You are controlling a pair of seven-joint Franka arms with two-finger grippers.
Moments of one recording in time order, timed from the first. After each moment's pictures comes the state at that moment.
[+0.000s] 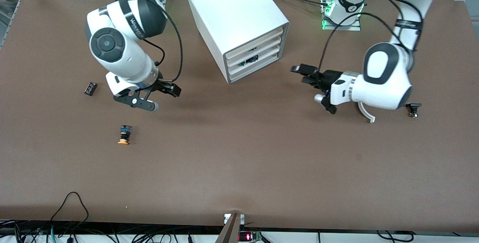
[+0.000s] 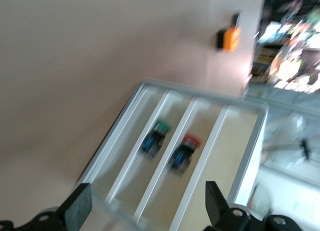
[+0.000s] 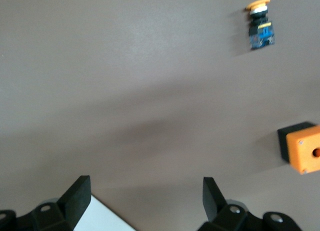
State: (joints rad) left arm -0.08 0.33 -0.17 -1.94 -0.96 1.77 0.45; right arm 0.35 0.30 0.11 -1.63 0.00 1.85 0.77
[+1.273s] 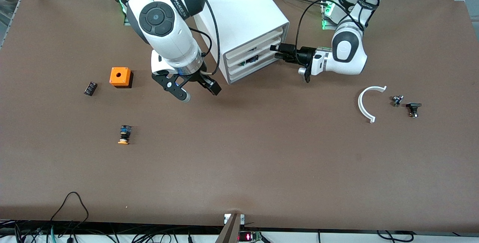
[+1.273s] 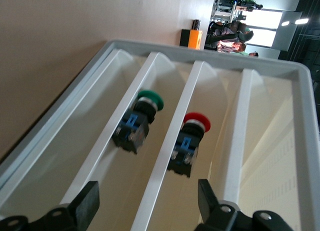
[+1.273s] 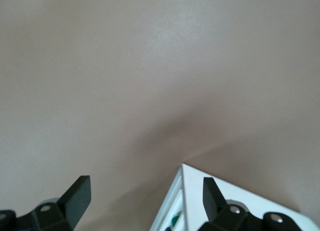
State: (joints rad) left arm -0.03 0.27 -0.34 -2.46 -1.44 1.91 0.89; right arm 0.52 0.43 0.11 -1.37 0.07 1.84 1.30
